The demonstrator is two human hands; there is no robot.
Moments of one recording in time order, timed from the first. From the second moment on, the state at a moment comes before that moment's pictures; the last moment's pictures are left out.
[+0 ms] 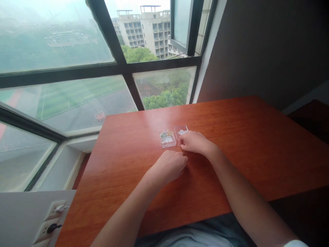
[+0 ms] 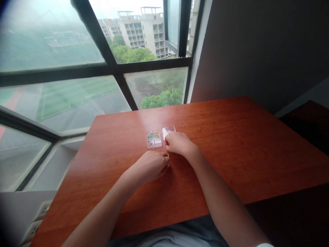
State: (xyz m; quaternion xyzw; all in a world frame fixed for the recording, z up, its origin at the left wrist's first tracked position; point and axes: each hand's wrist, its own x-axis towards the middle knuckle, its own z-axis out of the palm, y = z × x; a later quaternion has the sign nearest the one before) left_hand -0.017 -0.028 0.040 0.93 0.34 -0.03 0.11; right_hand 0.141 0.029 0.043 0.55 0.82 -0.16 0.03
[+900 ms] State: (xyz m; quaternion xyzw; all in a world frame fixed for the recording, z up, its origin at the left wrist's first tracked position) left_hand -0.024 -0.023 0.050 0.93 0.35 -0.05 0.11; right_hand 0.144 0.028 0.049 0.55 0.82 -0.14 0.03
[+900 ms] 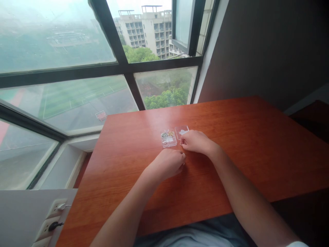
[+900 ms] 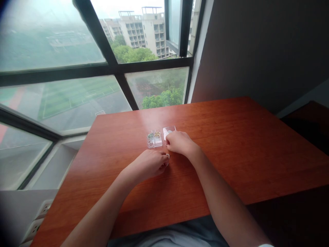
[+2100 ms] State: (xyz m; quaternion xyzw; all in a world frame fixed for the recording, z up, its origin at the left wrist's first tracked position) left_hand -0.081 0.019 0.049 0.86 0.50 0.11 0.08; right_hand 0.154 0.029 0.051 0.52 0.83 -0.22 -0.04
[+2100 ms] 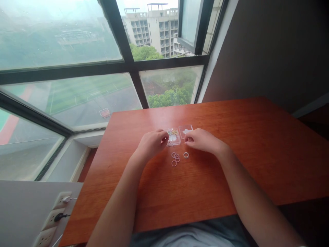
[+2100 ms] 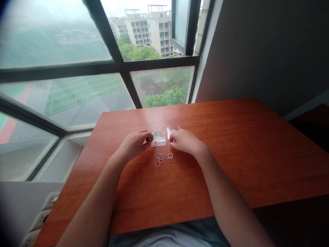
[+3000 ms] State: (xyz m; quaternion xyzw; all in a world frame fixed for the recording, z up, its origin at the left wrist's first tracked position) left_hand -0.053 0.003 0.057 0.89 0.44 0.06 0.09; right_hand 0.143 0.022 0.053 0.47 0.85 -0.25 0.07
